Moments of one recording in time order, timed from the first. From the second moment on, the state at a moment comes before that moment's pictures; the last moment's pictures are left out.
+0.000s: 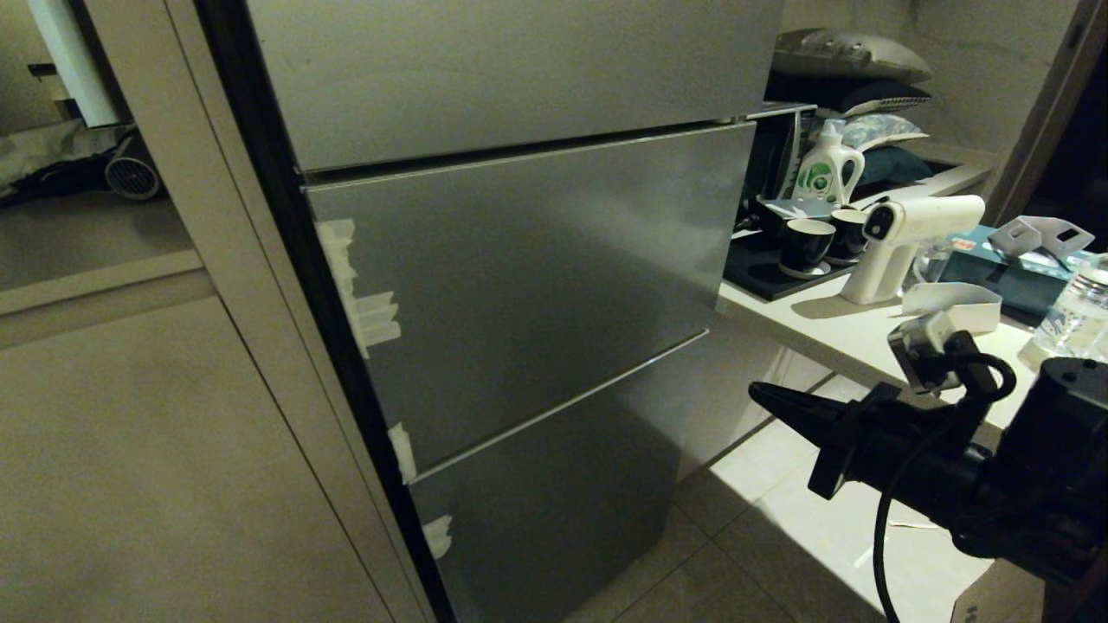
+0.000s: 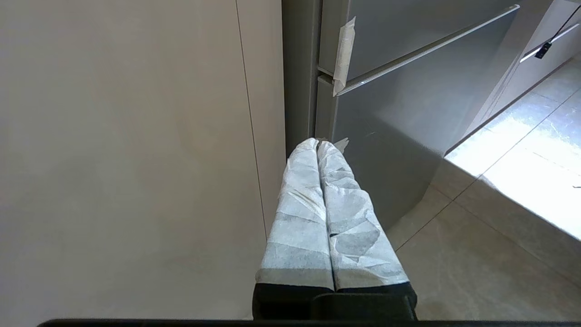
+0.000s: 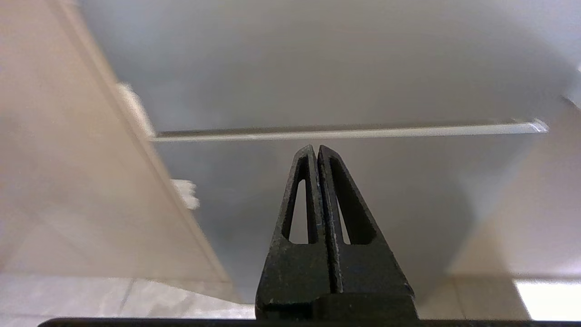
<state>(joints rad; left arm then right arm) 0.00 0.00 -0.03 0.06 0.00 0.00 0.38 1.61 -0.34 -1.25 0.26 0.03</state>
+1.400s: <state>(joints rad) 0.00 0.00 -0.03 0.06 0.00 0.00 0.09 0.37 -0.01 -0.24 0.18 -0.02</state>
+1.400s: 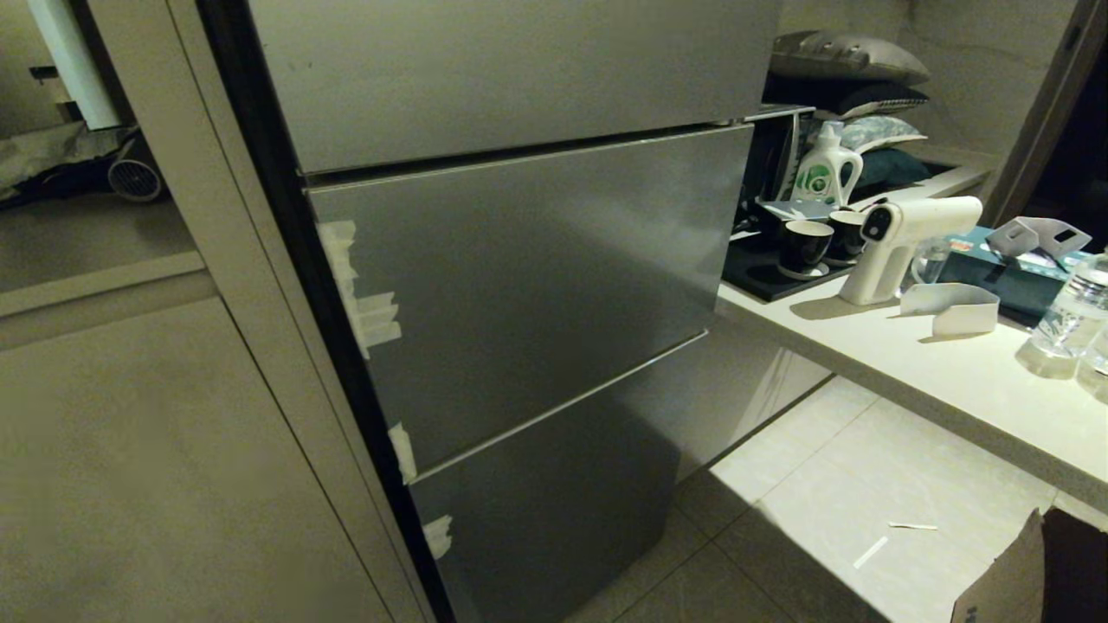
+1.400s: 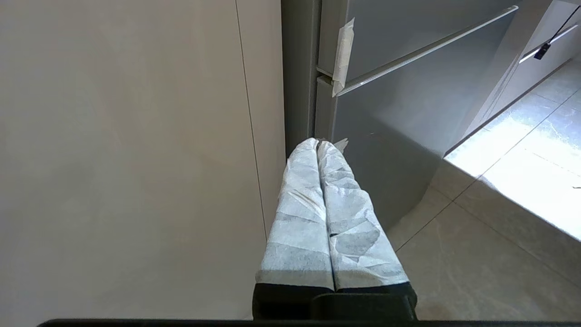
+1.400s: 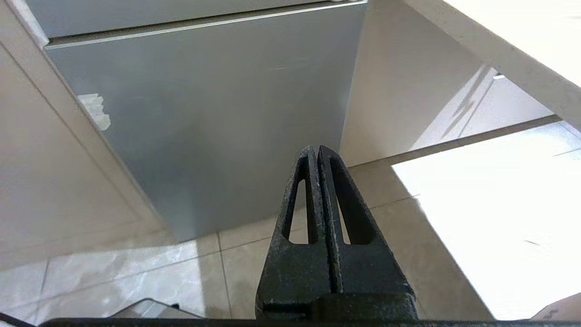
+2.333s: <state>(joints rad) 0.00 0.00 -0.03 0.06 0.00 0.00 0.05 0.26 0.00 -0.08 0.03 -0.11</state>
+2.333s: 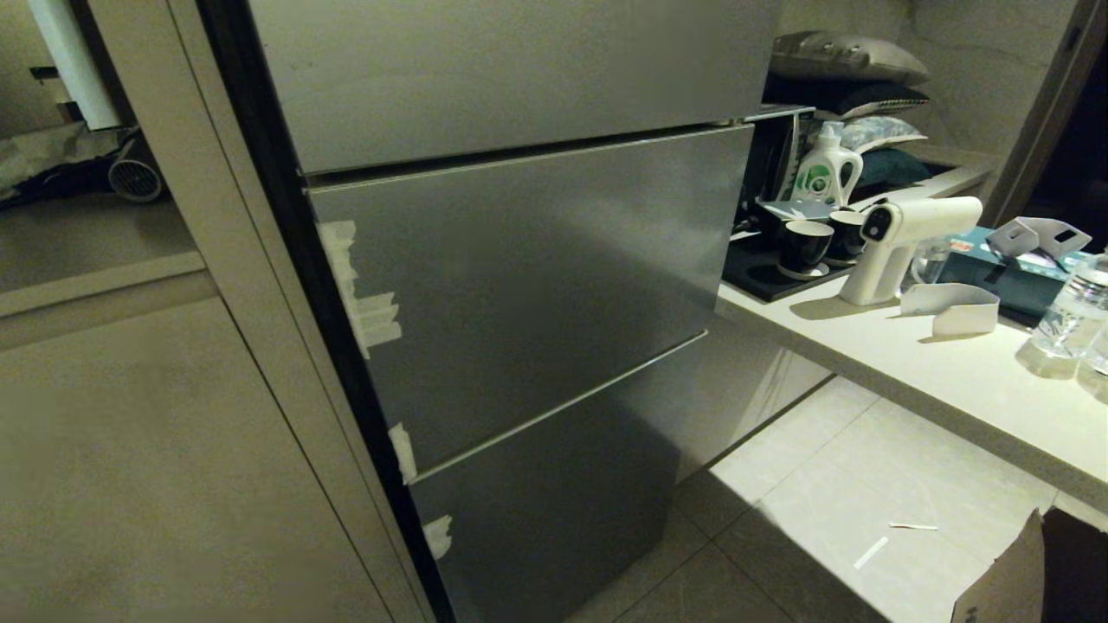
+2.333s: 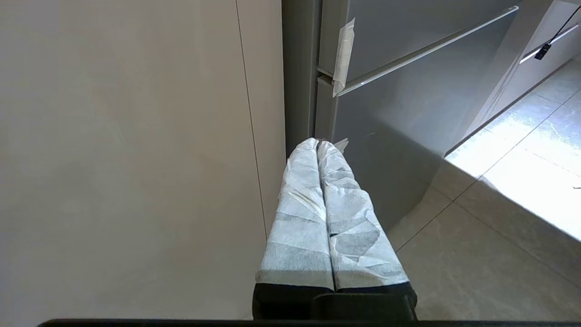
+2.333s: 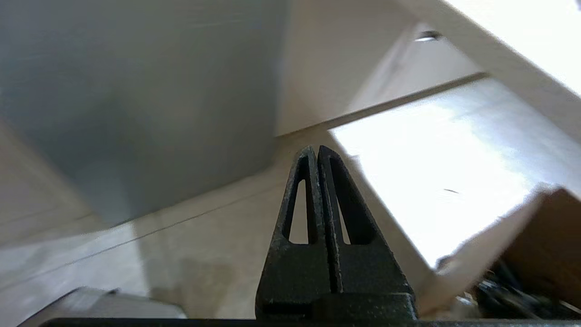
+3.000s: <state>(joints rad) 0.00 0.00 -0.03 0.06 0.00 0.00 0.00 0.01 0.00 -0.08 0.04 -0.11</state>
